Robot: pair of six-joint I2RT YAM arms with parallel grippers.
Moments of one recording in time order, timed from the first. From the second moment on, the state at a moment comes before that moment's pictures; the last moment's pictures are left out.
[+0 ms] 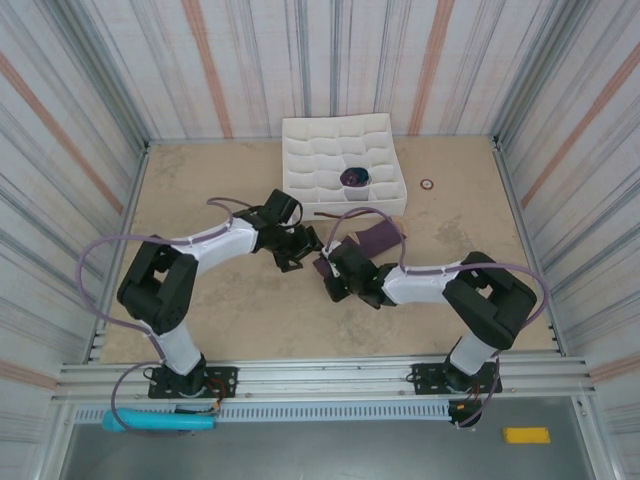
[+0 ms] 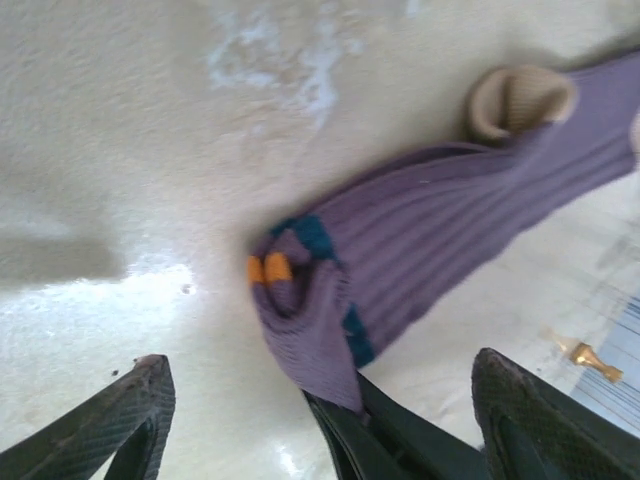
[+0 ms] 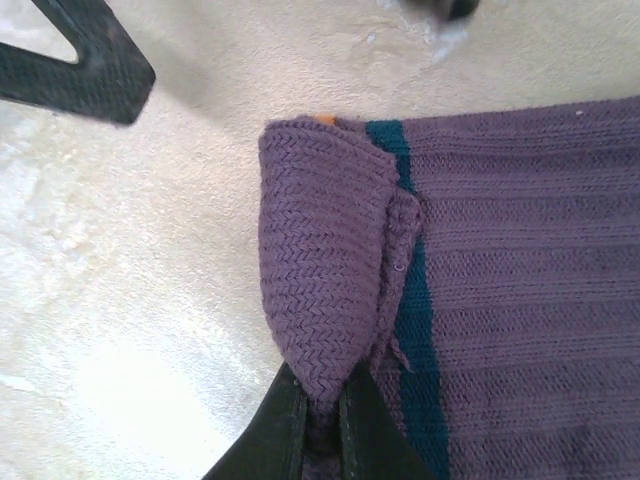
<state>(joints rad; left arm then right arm) -0.58 1.72 1.10 -0.45 0.41 -0.99 0.88 1.64 0.71 0.04 0.05 0.30</state>
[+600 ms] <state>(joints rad) -0.67 1.66 0.94 -0.26 0.36 -0.94 0.53 1.67 0.62 0.16 -0.58 0.59</state>
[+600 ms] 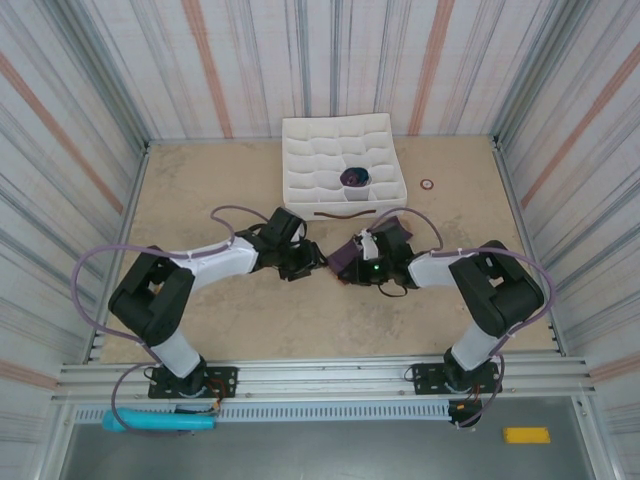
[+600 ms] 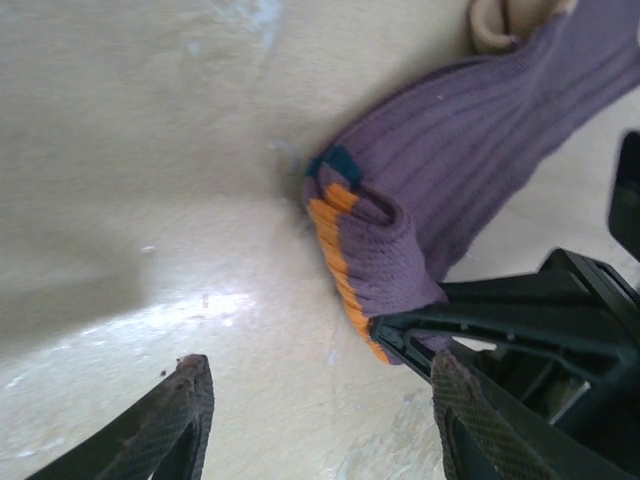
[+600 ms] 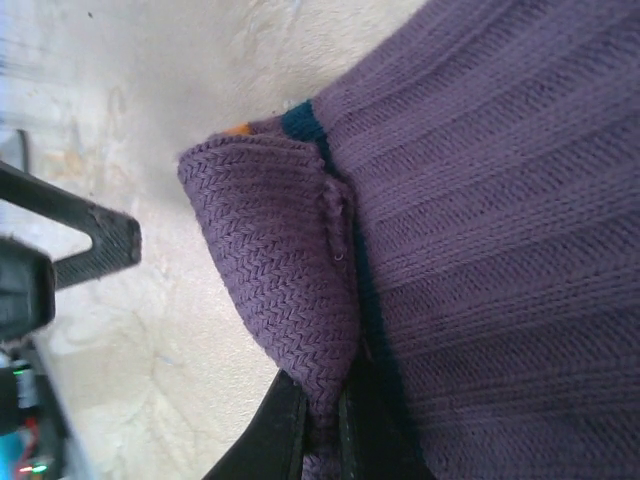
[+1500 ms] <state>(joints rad) -0.72 1.86 1.05 -0.16 0.34 -0.93 0.37 1.78 0.65 0.15 -0.86 0.78</state>
